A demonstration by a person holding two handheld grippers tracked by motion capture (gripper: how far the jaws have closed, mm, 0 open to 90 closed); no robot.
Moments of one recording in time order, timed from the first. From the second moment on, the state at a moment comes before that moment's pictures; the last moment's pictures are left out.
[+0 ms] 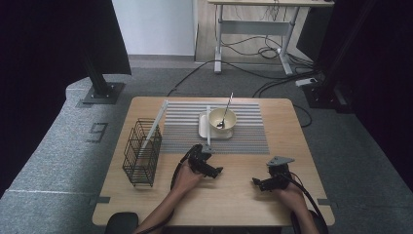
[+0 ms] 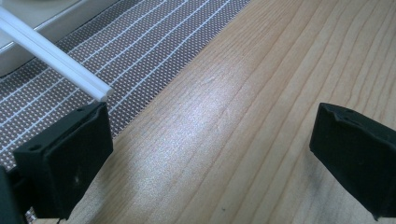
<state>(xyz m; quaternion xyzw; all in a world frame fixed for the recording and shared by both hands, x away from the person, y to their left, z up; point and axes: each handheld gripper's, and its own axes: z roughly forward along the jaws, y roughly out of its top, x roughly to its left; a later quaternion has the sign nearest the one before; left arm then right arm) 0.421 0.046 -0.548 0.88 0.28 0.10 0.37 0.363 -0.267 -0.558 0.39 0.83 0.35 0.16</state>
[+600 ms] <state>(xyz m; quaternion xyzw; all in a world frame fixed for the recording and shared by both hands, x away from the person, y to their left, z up) 0.403 0.064 -0.529 0.87 0.29 0.11 0.39 0.363 -0.267 -0.558 0.39 0.83 0.35 0.16</state>
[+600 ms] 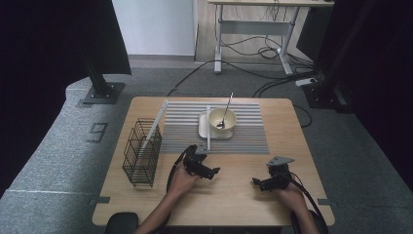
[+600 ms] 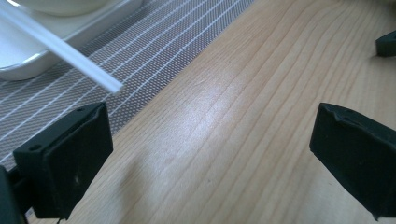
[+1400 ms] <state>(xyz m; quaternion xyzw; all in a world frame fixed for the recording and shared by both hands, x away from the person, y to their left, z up) 0.356 0.111 -0.542 0.87 0.32 0.11 0.36 0.363 -0.267 -0.558 0.39 0.83 0.35 0.16</state>
